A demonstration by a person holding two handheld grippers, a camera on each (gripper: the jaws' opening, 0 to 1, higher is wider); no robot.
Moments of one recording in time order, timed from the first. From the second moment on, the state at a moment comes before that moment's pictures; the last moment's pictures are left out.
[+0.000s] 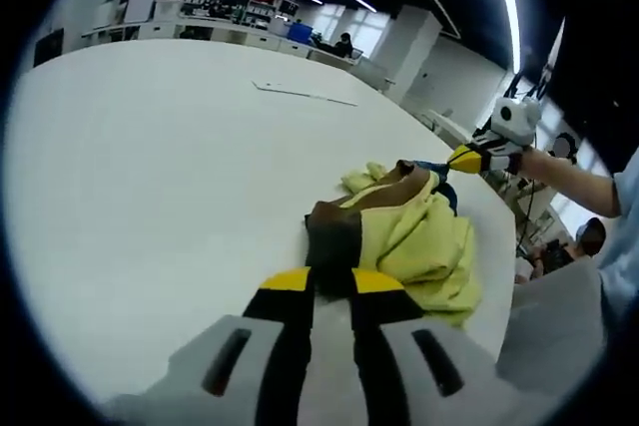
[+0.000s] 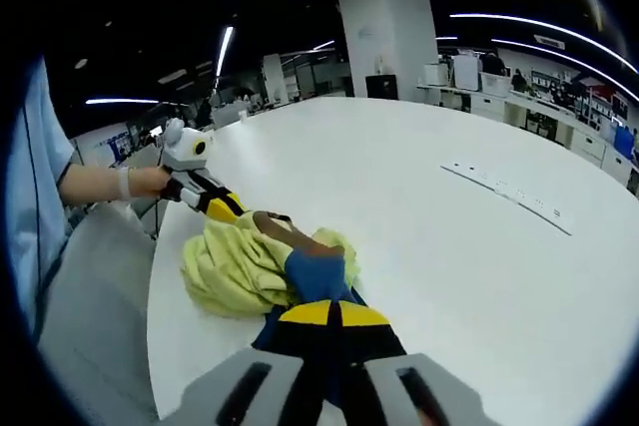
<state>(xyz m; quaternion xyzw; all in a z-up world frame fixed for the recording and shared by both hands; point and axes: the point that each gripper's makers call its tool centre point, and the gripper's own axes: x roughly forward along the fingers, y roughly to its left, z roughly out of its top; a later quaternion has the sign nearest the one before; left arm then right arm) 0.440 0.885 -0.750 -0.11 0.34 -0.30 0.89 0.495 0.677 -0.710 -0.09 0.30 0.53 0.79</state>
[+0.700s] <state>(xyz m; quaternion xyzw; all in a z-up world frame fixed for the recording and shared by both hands) 0.438 0.886 -0.753 -0.12 0.34 -0.30 0.88 0.500 0.676 -0.716 -0.09 0.32 0.52 0.79</state>
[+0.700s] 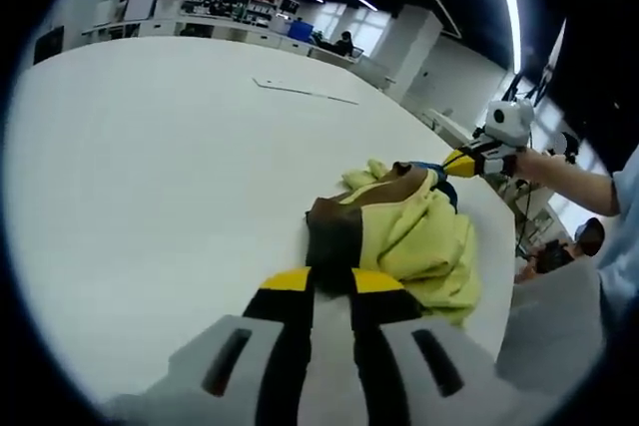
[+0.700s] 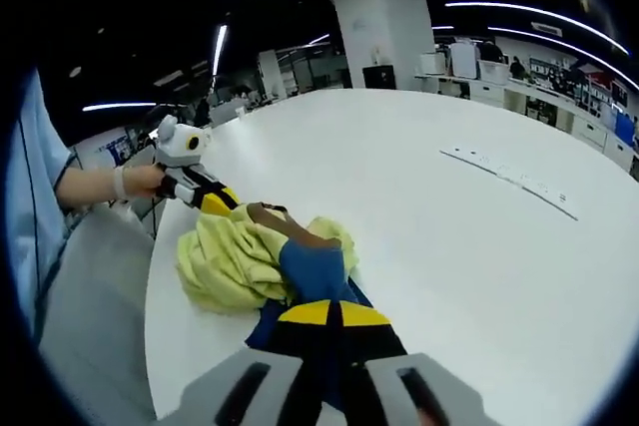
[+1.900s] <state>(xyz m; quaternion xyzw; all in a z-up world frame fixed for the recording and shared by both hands) 0.453 0.896 -0.696 -0.14 0.30 -0.28 0.90 0.499 0.660 -0.664 -0.09 0.25 0.50 0.83</state>
